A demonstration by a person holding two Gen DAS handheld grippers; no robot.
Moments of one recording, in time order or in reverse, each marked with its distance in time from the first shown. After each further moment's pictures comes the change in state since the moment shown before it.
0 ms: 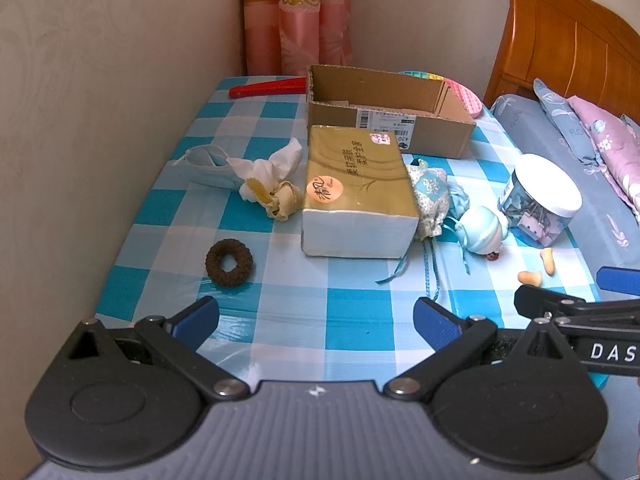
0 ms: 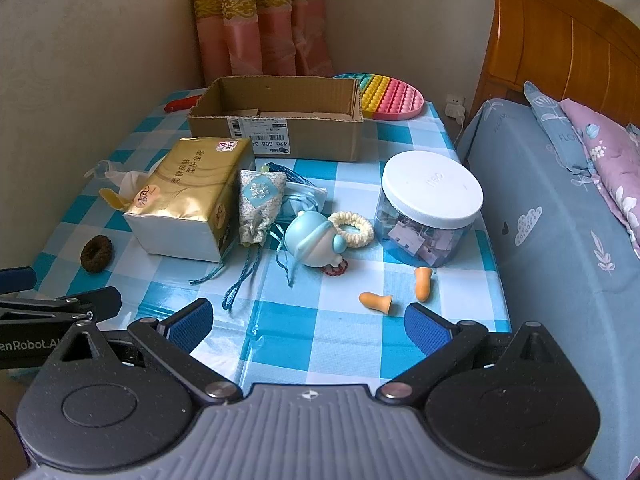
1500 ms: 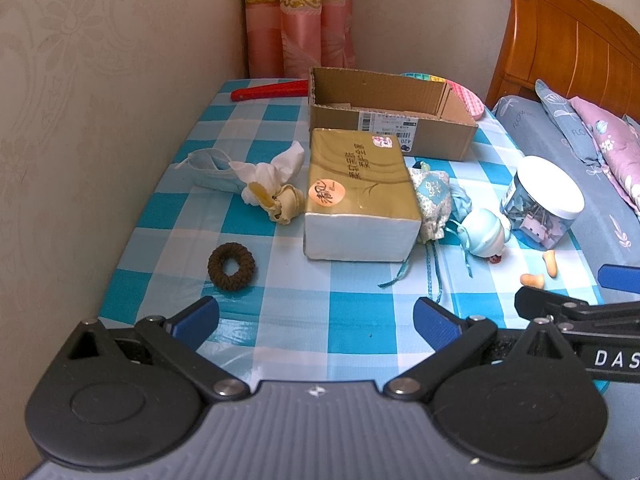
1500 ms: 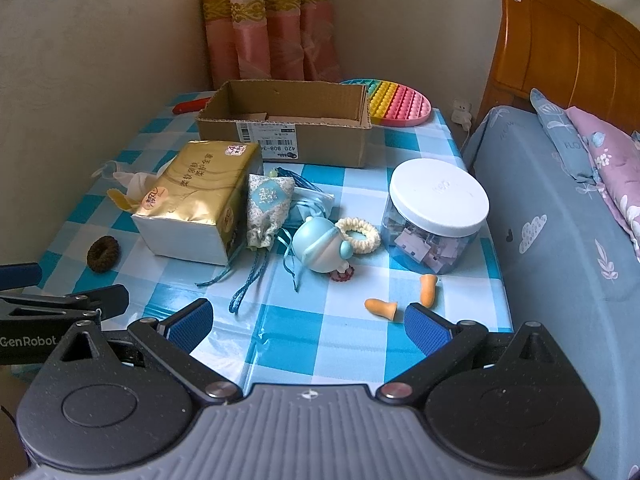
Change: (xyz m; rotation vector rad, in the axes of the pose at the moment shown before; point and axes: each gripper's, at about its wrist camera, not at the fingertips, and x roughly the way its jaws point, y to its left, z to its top) left arm 0.000 0.001 0.001 0.001 -0.008 0.004; right arm -0.004 0.002 0.001 -0.022 -0.015 0.015
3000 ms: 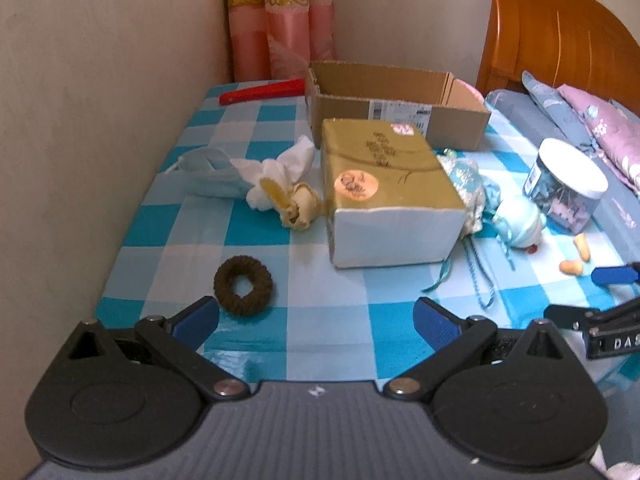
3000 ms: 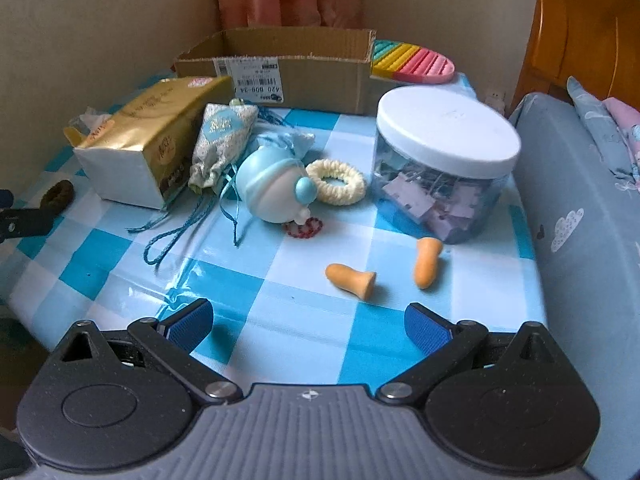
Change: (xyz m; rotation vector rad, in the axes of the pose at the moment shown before) left arm 0.049 0.026 -0.009 0.082 -0.047 -0.031; right arm 0.085 -0.050 -0.034 -0.072 0.029 0.093
